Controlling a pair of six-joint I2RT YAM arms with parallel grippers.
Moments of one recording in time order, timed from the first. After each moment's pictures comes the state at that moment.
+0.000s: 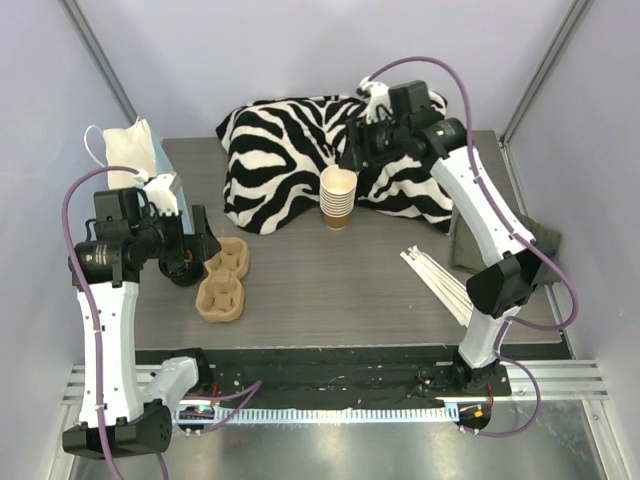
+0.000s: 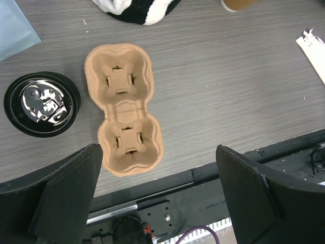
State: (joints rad) left arm 0.11 0.97 1.34 -1.18 0.40 0.03; right arm 0.41 1.81 2.06 -0.86 -0.36 0.09
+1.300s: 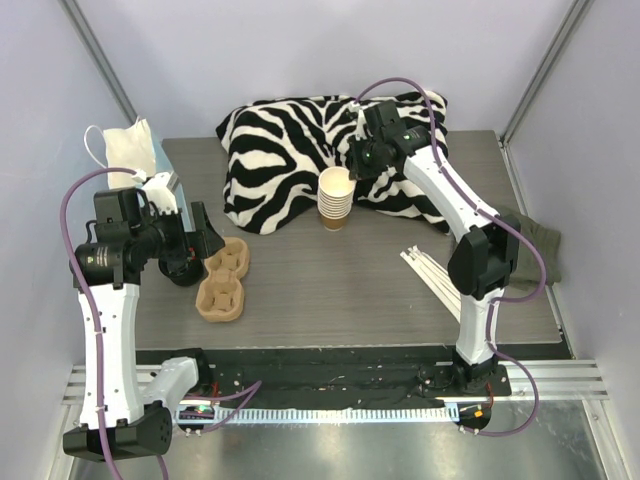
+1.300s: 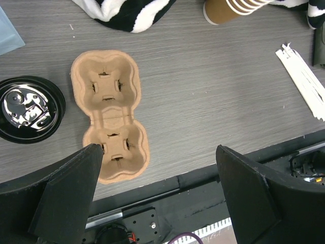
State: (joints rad) left arm 0.11 0.96 1.32 -1.13 0.44 -0.05; right arm 0.44 1.98 1.99 -0.82 -0.11 0.14
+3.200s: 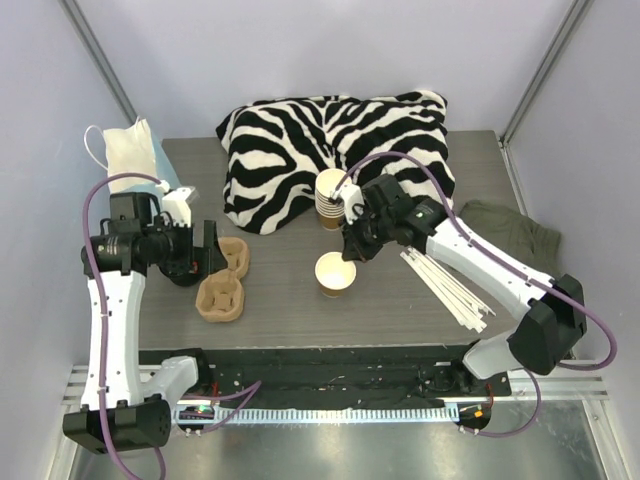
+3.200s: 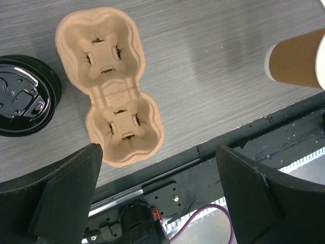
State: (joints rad) left arm 0.11 1.01 1.25 -1.22 0.48 0.16; right arm 0.65 1.43 1.28 -0.72 -0.34 -0.05
